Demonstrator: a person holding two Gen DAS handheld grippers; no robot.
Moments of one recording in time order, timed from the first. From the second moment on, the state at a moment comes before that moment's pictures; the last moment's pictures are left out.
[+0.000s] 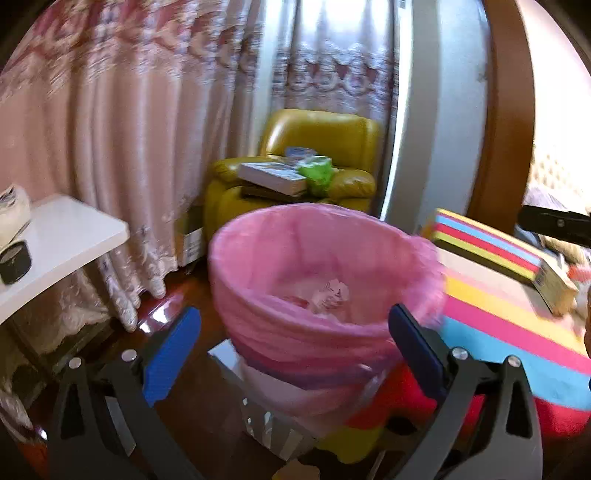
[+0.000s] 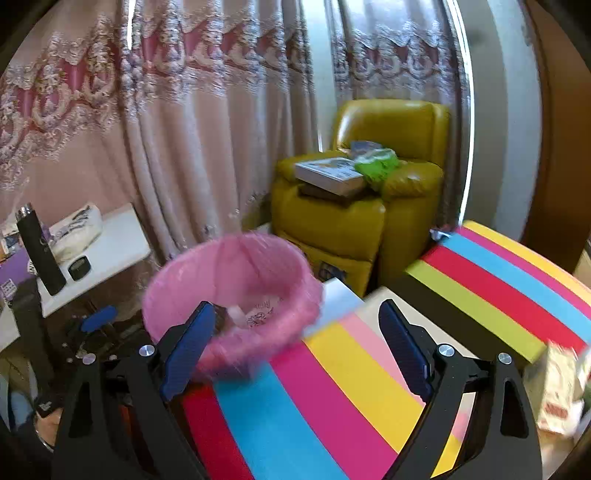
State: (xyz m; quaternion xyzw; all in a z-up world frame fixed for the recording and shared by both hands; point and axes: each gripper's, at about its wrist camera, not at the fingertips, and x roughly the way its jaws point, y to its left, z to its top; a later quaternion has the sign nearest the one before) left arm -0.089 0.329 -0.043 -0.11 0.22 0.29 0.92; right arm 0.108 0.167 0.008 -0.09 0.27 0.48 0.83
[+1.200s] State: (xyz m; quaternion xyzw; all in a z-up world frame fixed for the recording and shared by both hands) left arm 0.095 0.084 -0.029 0.01 0.31 -0.01 0.95; right arm 0.226 -0.129 -0.062 0.01 0.37 0.14 0.92
